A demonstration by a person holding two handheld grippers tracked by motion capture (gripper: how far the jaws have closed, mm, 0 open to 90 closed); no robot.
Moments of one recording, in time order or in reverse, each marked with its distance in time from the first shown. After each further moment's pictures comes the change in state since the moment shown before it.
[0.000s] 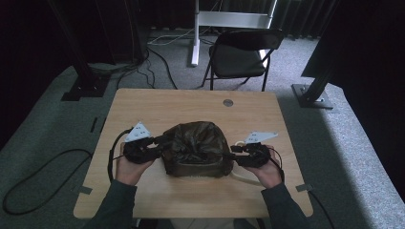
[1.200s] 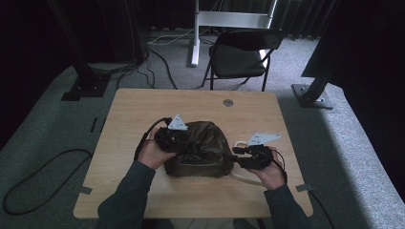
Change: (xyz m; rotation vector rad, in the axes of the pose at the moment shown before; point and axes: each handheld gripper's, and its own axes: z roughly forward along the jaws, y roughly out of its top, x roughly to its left) left arm -0.019 0.040 0.075 0.259 -0.062 0.205; right arm 0.002 -0.004 -0.007 0.000 0.011 -0.012
